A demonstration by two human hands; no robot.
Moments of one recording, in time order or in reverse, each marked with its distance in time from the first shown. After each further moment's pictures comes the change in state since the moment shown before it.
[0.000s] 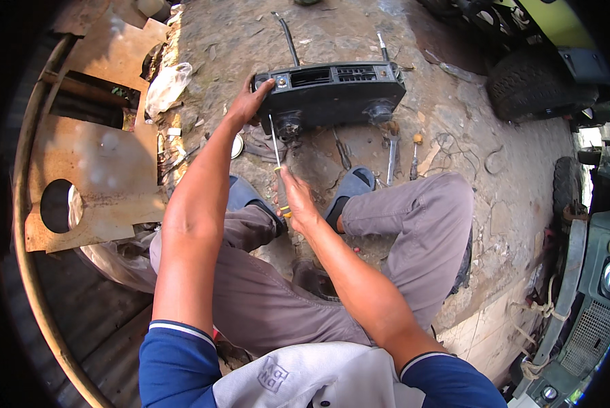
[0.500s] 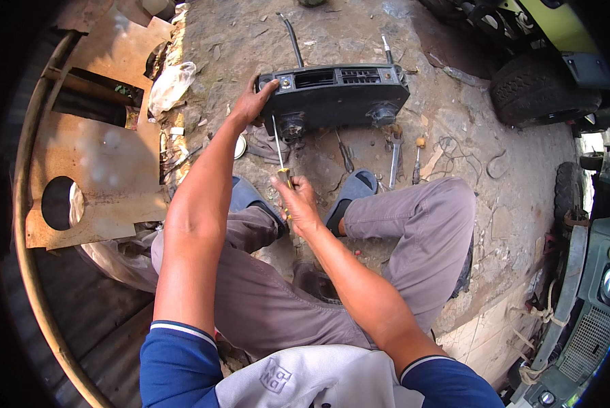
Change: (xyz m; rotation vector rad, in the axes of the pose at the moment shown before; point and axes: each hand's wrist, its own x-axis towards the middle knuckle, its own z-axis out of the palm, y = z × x) left_hand 0.002 0.001 0.000 0.010 -0.002 0.012; right_hand 0.000 0.004 0.001 -0.083 0.065 -0.103
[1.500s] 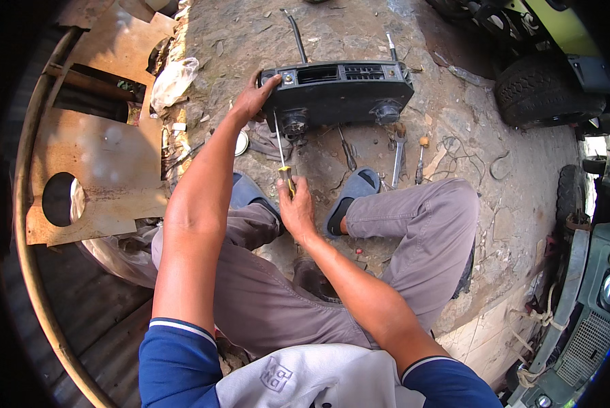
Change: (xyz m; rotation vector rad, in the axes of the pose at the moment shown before) left_hand -0.007 0.010 -0.005 0.039 0.000 -0.028; right_hand -0.004 0.024 0.002 -0.695 0.232 -0.468
